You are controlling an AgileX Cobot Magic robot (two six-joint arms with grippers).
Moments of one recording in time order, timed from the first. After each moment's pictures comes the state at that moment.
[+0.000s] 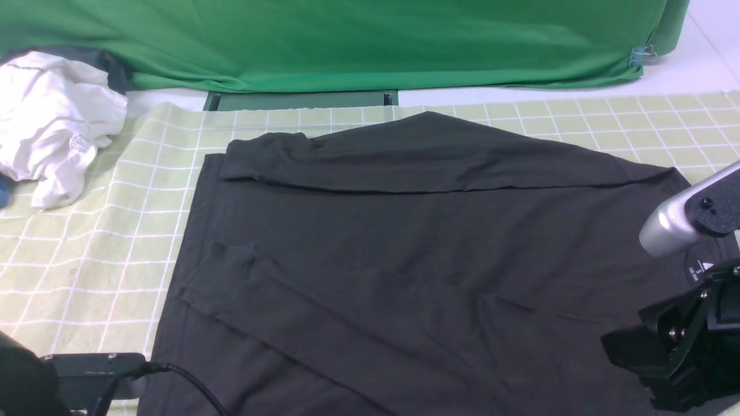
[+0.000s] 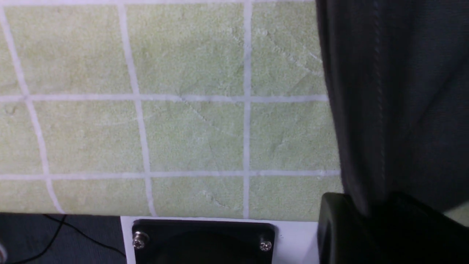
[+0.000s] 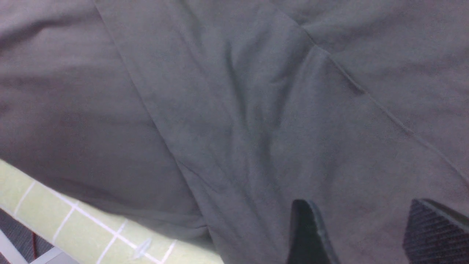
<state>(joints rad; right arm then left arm) 0.69 0.94 -0.77 0.10 0.80 0.14 -0.47 1.07 -0.48 -0.06 1.12 -0.49</state>
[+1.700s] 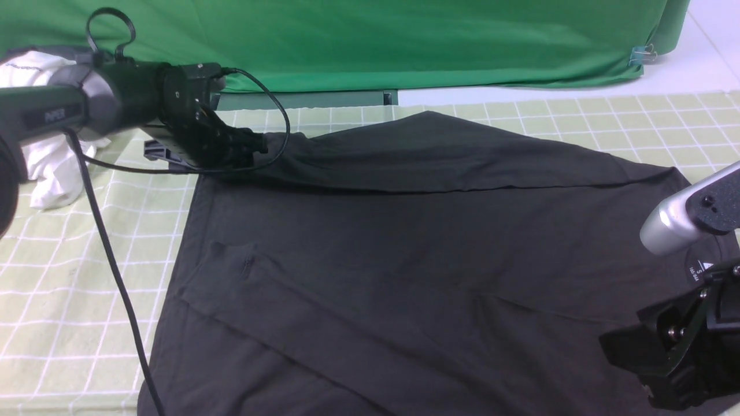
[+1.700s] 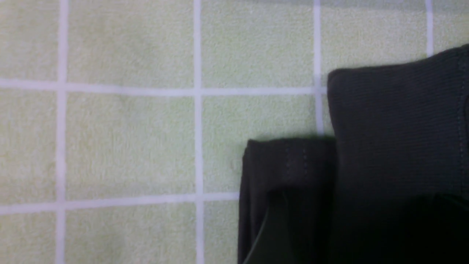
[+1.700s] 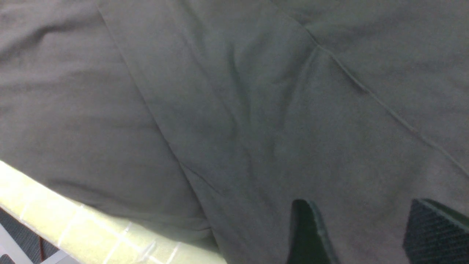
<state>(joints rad) 0.69 0.94 -0.77 0.11 0.80 0.15 -0.05 2.18 -1.56 -0.06 0.48 -0.07</state>
